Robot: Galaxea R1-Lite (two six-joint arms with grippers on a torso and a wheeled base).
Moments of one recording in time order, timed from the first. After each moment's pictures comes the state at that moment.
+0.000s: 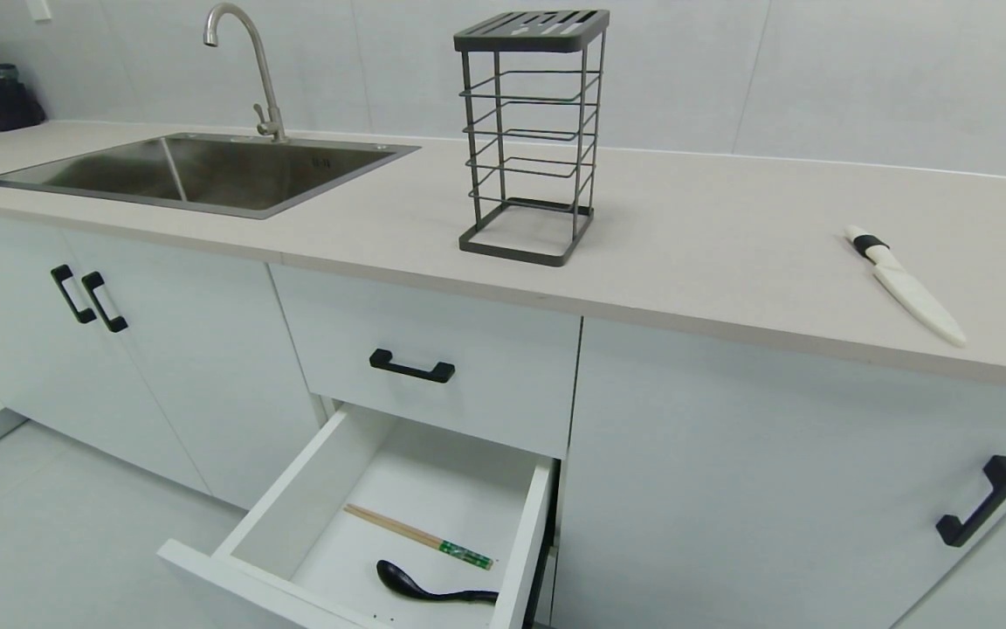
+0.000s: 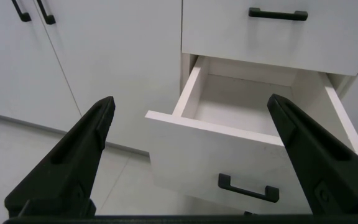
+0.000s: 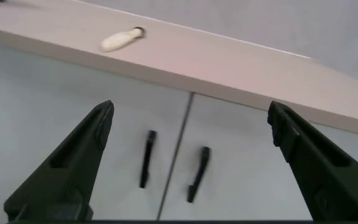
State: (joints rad) left arm 0.00 0.00 0.00 0.00 -0.05 0.00; right arm 0.13 0.20 -0.23 -0.16 -0.29 -0.30
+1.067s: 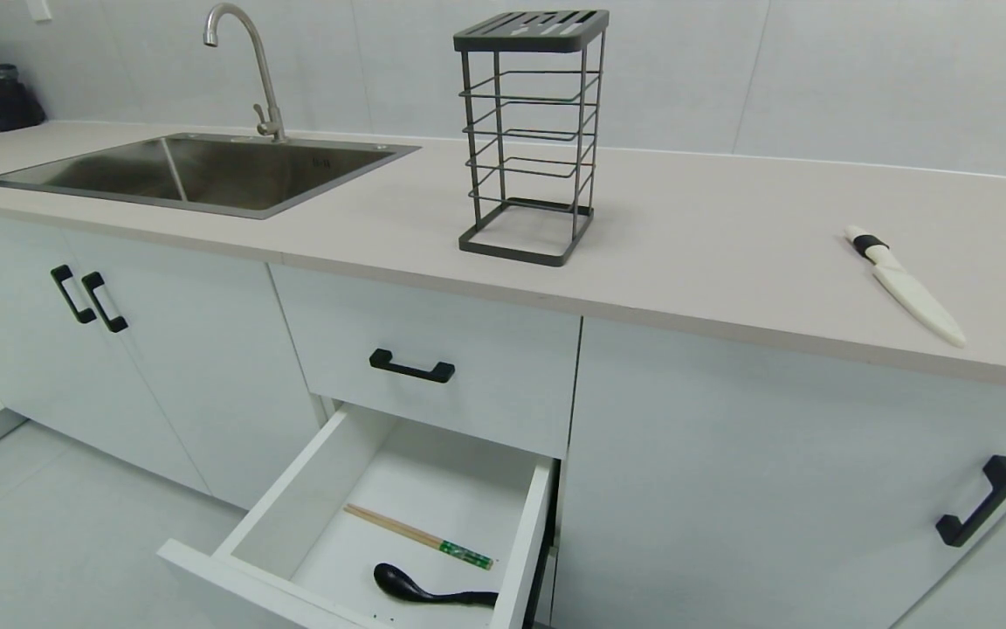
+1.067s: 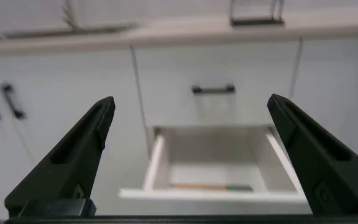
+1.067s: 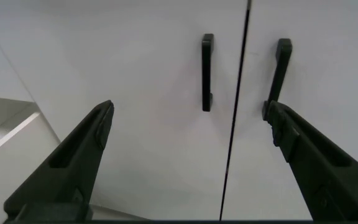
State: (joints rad) left arm 0.00 0.08 -0.18 -0.04 -0.35 -0.02; right arm 0.00 0.00 0.00 0.00 -0.02 0.05
